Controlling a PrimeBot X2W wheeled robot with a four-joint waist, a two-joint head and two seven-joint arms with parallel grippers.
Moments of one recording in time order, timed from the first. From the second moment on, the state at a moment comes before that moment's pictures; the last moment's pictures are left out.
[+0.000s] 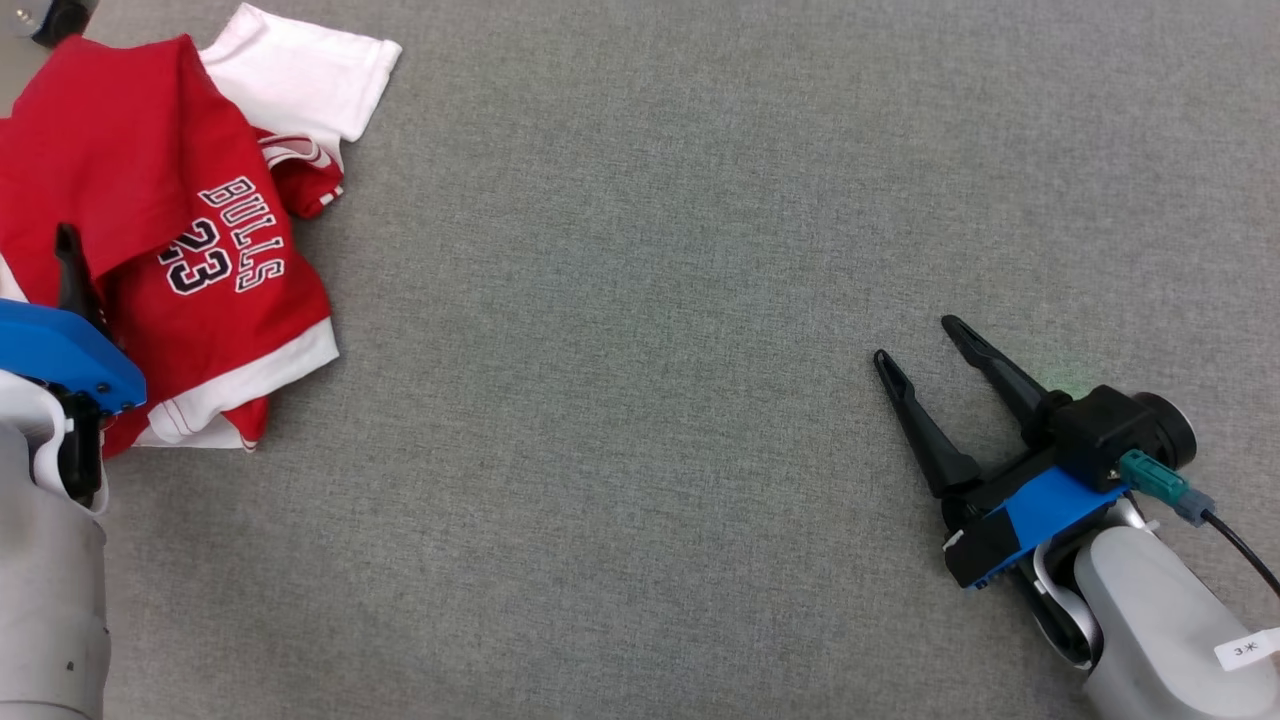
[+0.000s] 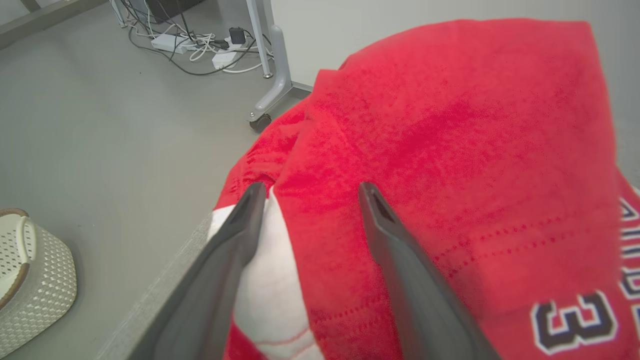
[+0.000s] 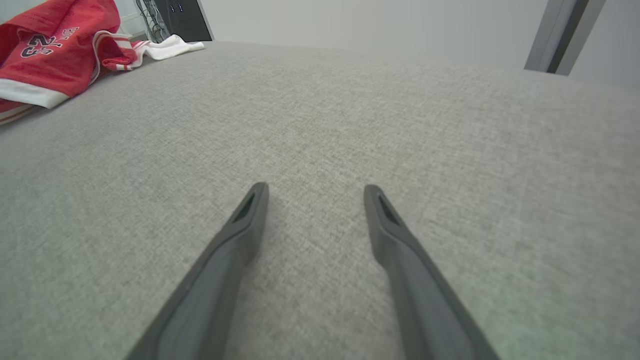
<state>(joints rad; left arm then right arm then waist) -0.80 0.33 0.16 1.01 -0.24 -0.12 -0.12 -0.42 -0.32 0.38 0.43 0.30 0.13 -0.28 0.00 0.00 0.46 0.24</state>
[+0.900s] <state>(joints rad) -0.83 0.33 -0.48 0.58 -0.50 -0.13 -0.24 -0.29 -0.20 0.32 0.53 0.34 0.13 -0.26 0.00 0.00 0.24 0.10</state>
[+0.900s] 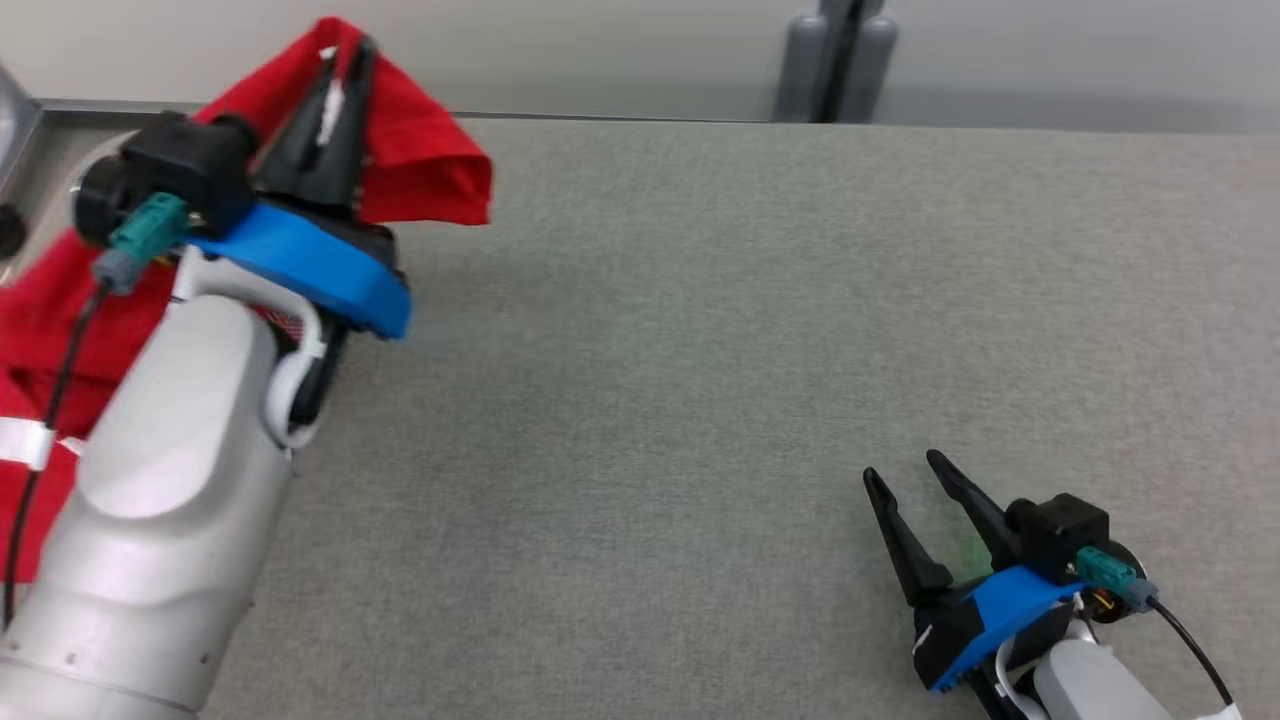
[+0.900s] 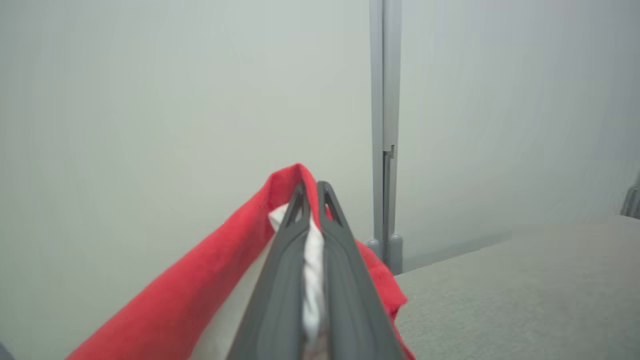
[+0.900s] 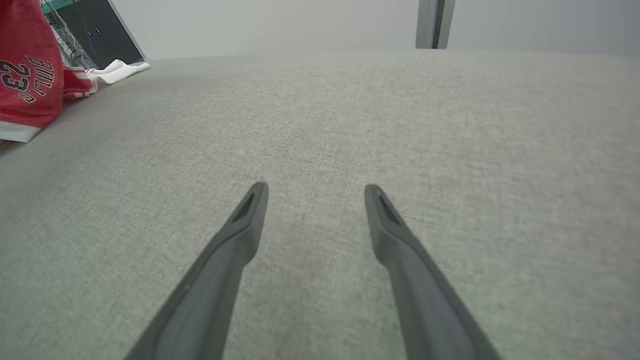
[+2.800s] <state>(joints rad) -0.04 0.05 -0.17 0.44 -0.32 -0.05 -0.26 -0.15 -0.09 0.23 0.50 0.28 0.13 -0.26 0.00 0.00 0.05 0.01</state>
